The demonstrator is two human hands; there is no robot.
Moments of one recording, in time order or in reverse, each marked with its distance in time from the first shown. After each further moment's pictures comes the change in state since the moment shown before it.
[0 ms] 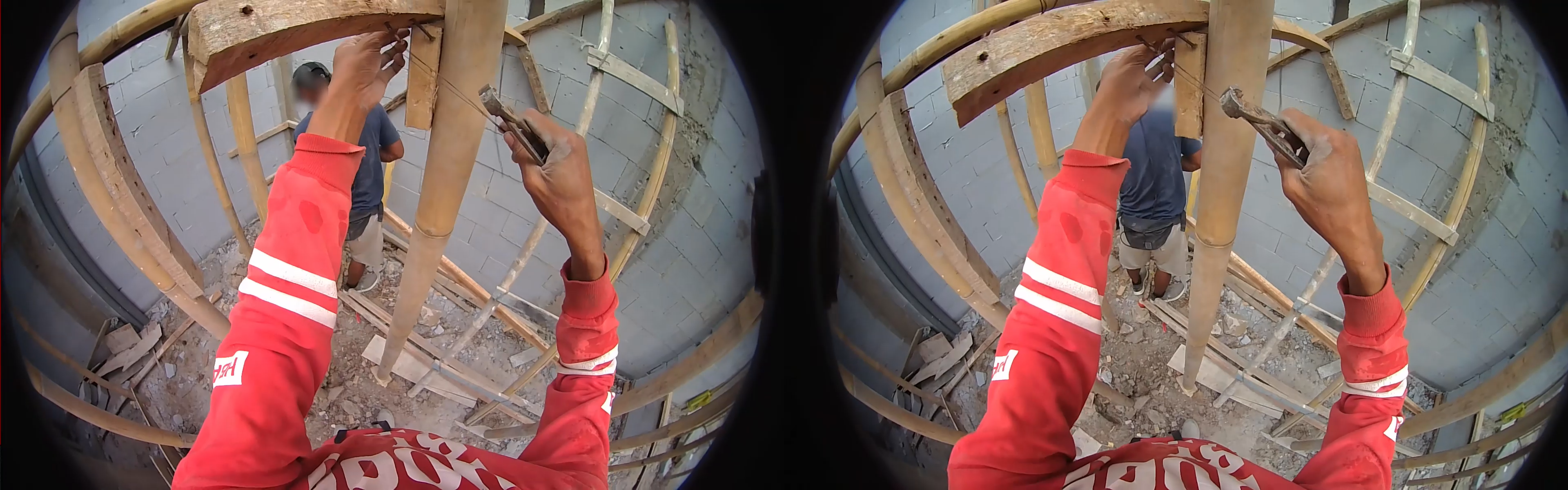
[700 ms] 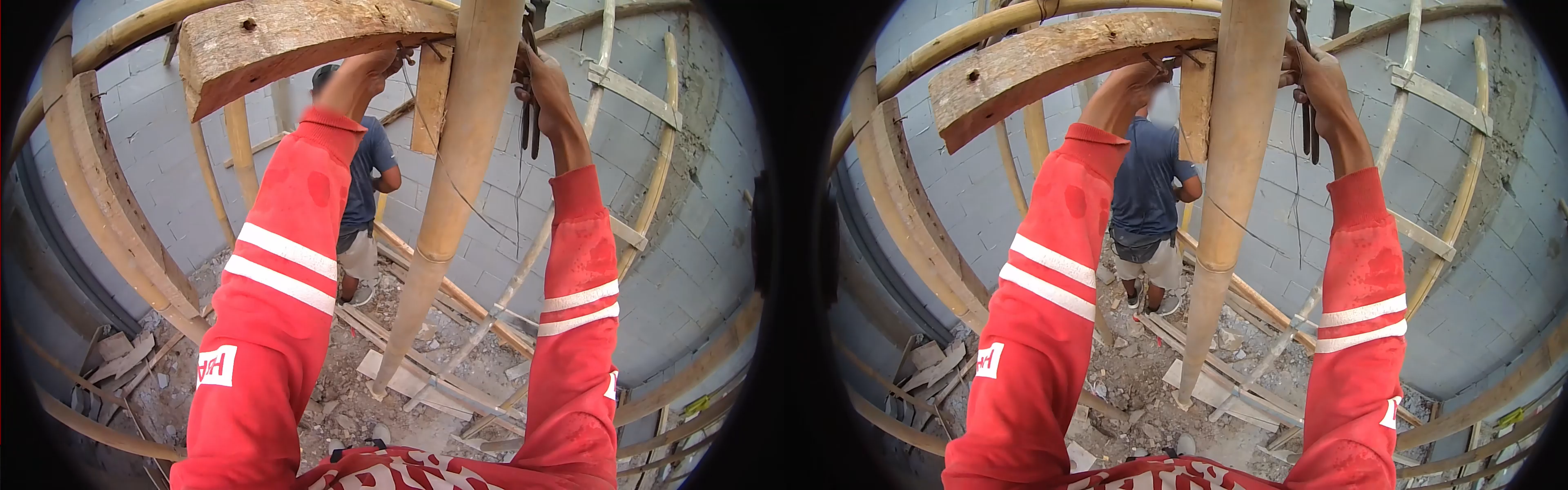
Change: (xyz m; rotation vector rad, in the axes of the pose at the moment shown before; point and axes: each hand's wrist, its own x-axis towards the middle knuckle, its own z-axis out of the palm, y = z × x) left_hand 0.044 0.000 0.011 0.340 0.138 0.034; right_hand 0.134 0.081 0.027 0.763 0.069 0.382
